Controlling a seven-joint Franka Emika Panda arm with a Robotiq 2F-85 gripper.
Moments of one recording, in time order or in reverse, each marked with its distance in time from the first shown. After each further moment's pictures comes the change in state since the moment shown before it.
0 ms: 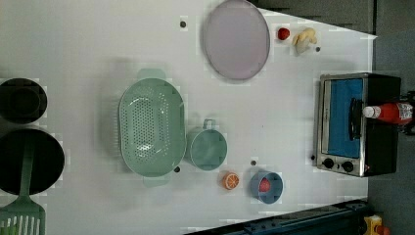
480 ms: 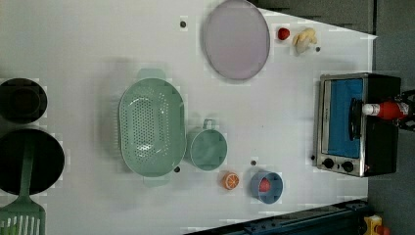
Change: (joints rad) arm 0.013 0.018 -0.008 0.010 0.028 0.032 0.000
